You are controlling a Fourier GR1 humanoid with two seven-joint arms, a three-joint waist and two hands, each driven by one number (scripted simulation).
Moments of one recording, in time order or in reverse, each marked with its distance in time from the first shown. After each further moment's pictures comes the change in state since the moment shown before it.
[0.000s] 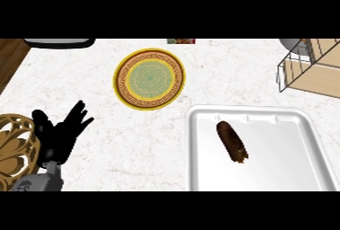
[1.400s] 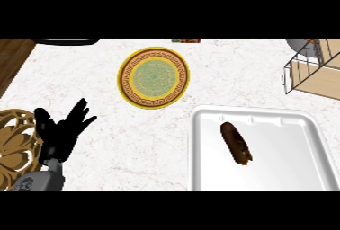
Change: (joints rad) left arm -0.019 -0.017 0.018 0.011 -0.023 -0.035 -0.004; right arm -0.441 -0.044 0.250 1.008 0.376 -0.135 -0.668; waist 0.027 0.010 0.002
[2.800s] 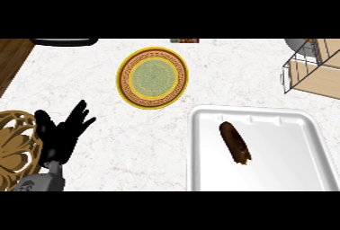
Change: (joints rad) left arm 0.018 -0.017 0.008 -0.019 -0.025 0.004 0.006; right arm -0.217 0.000 -0.194 0.365 -0.058 -0.113 -0.105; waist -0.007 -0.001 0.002
